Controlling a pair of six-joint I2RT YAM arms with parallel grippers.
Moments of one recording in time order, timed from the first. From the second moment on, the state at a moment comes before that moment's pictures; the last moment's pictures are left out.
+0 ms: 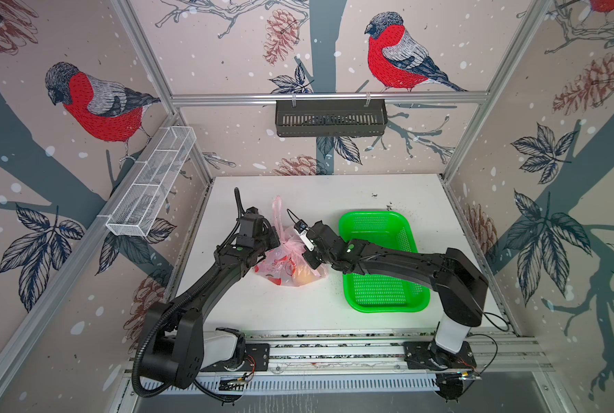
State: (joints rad) left arm -0.24 1.24 0.74 -0.21 0.06 -0.55; right arm 1.02 1.77 1.26 -0.21 0.15 0.08
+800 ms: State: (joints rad) left arm -0.17 0.91 0.58 -0.23 -0.17 -0.62; right arm 0.86 1.61 1.06 -0.08 0.13 0.21
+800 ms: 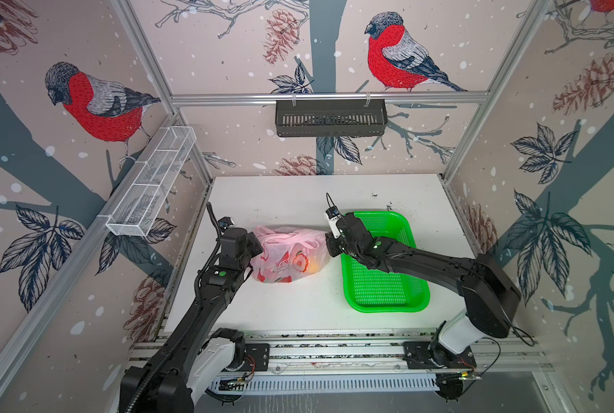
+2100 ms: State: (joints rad) left arm -0.17 0.90 0.50 -0.12 -0.02 -0.57; right arm 1.05 1.86 1.41 -0.18 0.21 -0.18
